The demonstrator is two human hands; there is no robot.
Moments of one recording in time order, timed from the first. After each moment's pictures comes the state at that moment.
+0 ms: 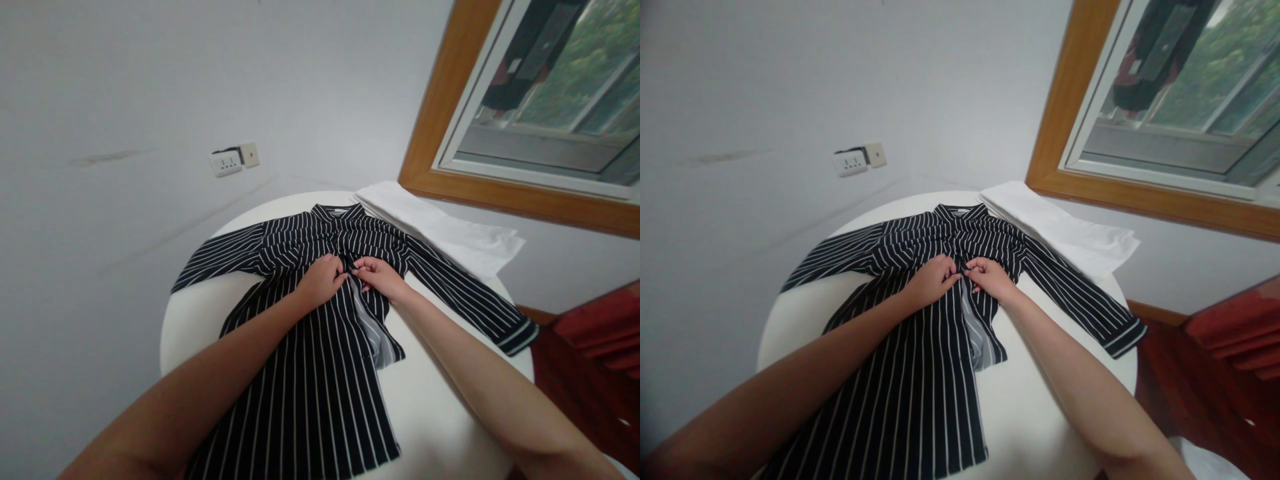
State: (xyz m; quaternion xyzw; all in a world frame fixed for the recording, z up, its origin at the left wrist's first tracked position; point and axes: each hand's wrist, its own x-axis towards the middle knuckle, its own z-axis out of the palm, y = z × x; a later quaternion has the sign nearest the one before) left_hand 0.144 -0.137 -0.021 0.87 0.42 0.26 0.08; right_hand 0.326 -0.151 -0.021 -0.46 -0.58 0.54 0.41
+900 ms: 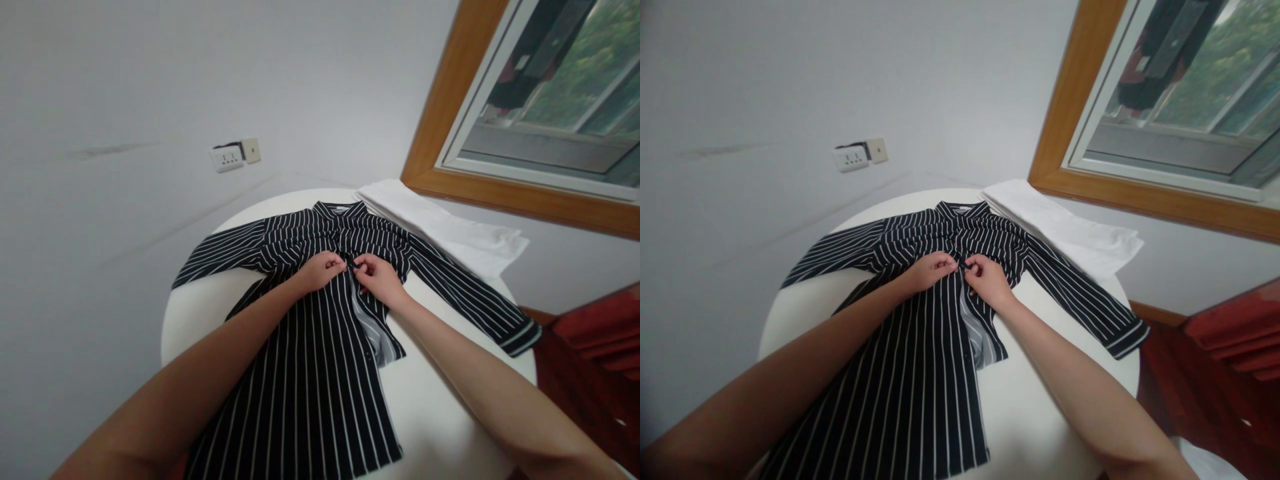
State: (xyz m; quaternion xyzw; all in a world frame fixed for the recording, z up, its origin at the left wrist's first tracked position) left_hand 0.132 -0.119 -0.015 0.82 0.40 0.29 0.28; right_hand 0.314 -0.165 -0.021 -0.52 -0.65 0.35 0.42
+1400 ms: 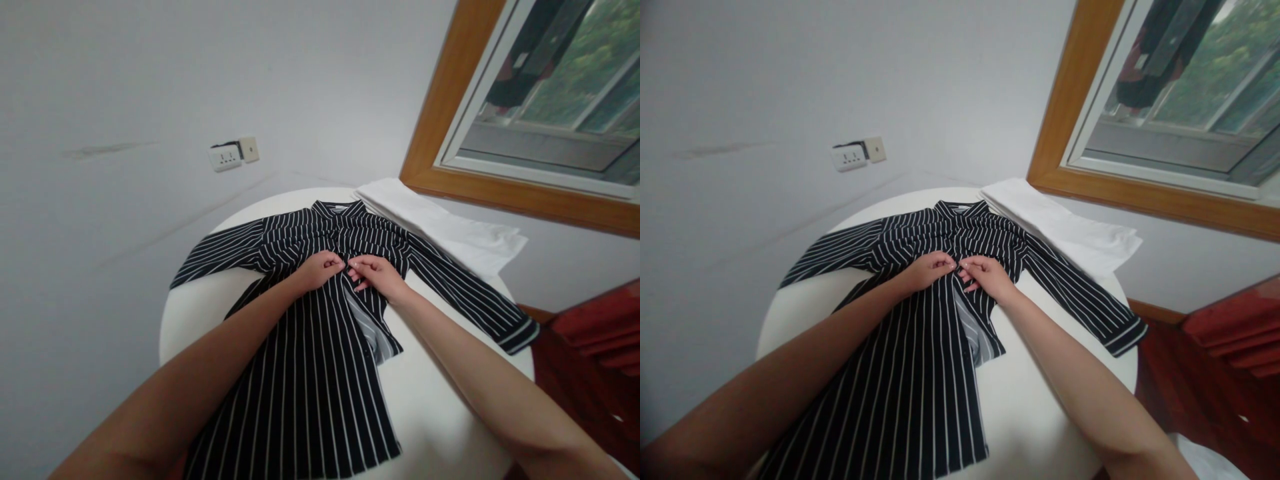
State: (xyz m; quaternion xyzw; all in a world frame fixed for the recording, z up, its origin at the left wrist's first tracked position) left_hand 0.130 -0.117 -0.018 0.82 0.39 0.28 0.29; right_hand 0.319 -0.159 -0.019 -0.43 -0.57 0.55 0.43
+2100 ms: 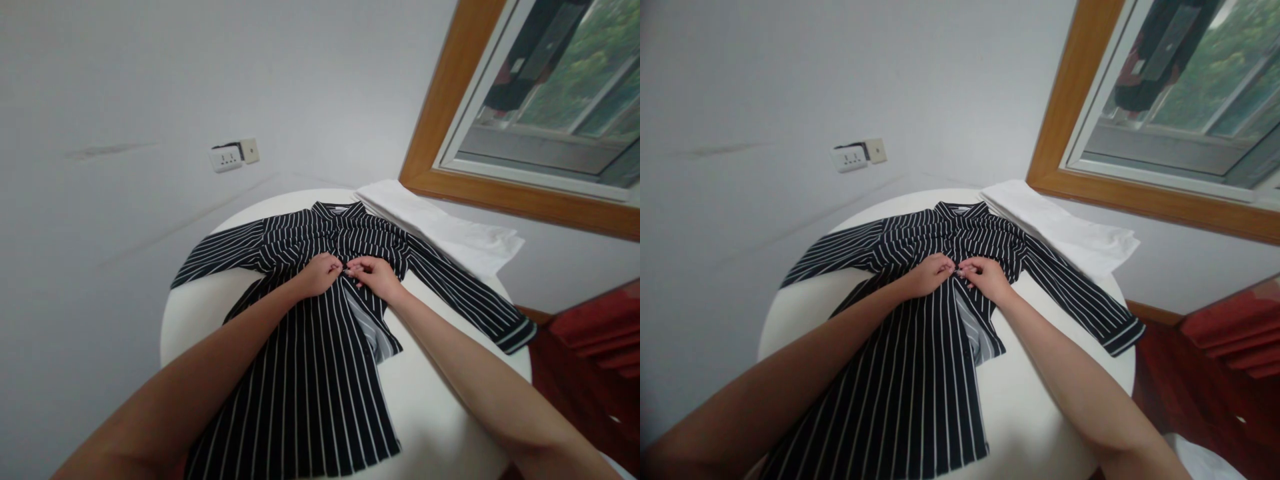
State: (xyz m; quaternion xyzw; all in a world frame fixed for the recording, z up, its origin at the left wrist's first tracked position) left_hand 0.133 -0.119 -0.022 0.86 0.38 0.27 0.19; right_hand 0.318 -0.152 -0.031 -0.45 -0.64 0.44 0.44
